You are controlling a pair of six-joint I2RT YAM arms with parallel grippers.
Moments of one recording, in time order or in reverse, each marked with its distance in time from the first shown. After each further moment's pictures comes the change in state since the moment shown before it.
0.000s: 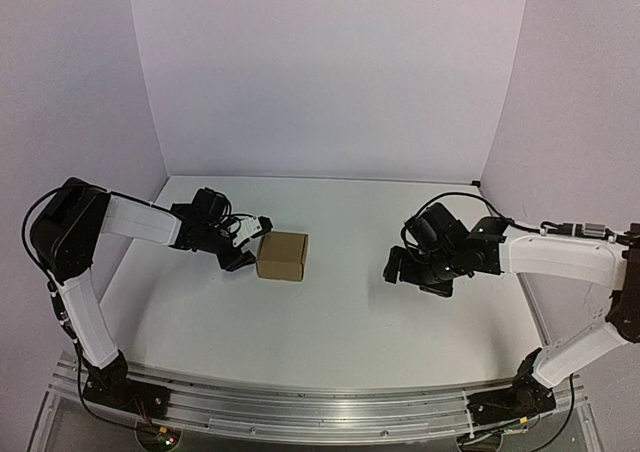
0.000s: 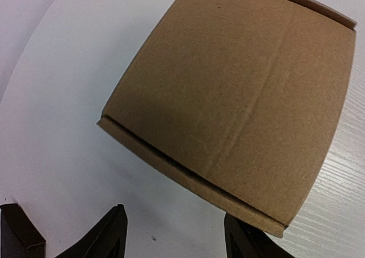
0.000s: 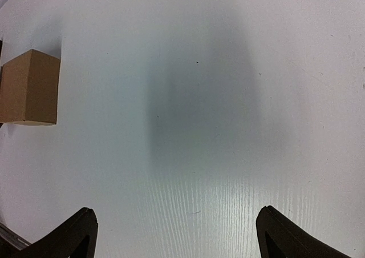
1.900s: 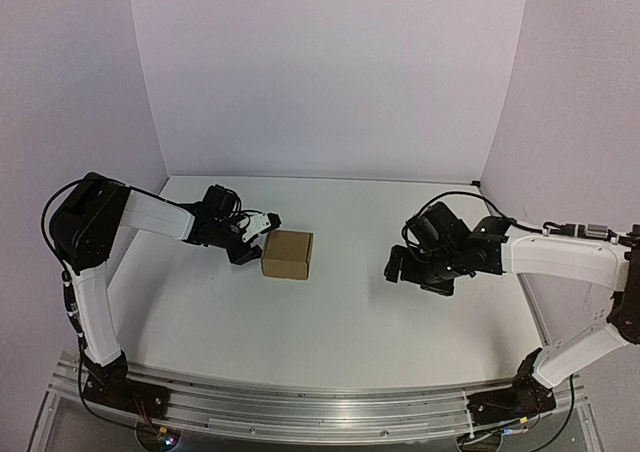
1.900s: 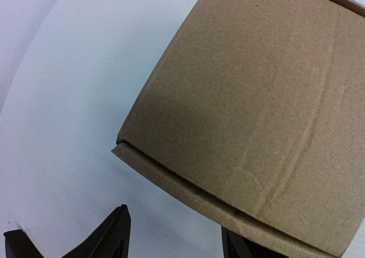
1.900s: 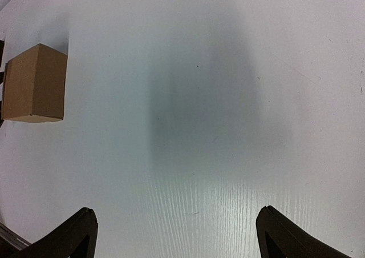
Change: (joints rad) left arm -0.006 0.128 0.118 0.027 0.006 0.019; right arm -0.005 -0.012 -0.002 0.000 0.007 -0.015
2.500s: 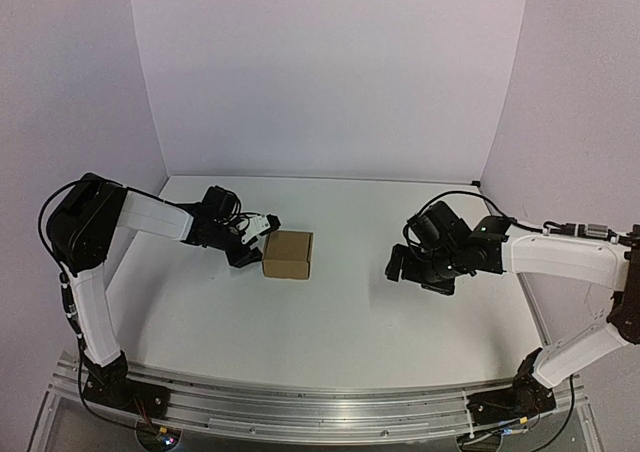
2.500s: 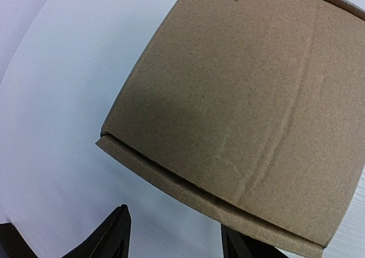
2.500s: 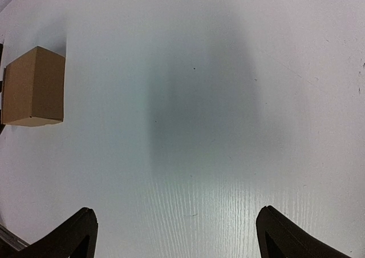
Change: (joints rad) left arm -0.008 -0.022 -0.015 -0.035 0.014 -0.033; right arm -0.009 0.000 0.000 0.000 0.000 0.000
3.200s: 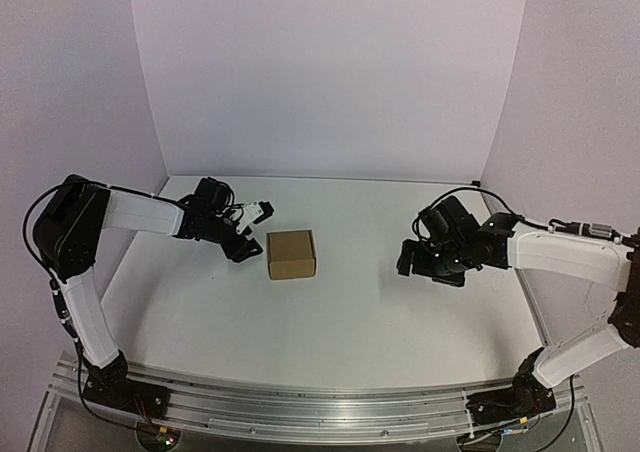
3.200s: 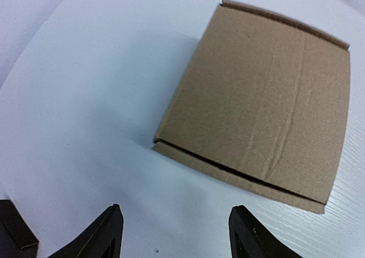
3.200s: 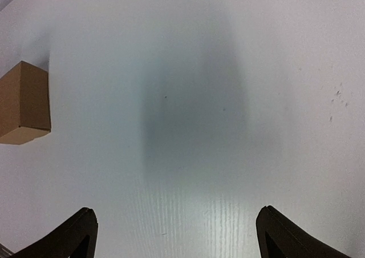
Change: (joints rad) left arm 0.021 -0.089 -0.004 -0.052 0.008 -0.147; right arm -0.084 -0.021 -0.015 0.007 0.023 -0.115
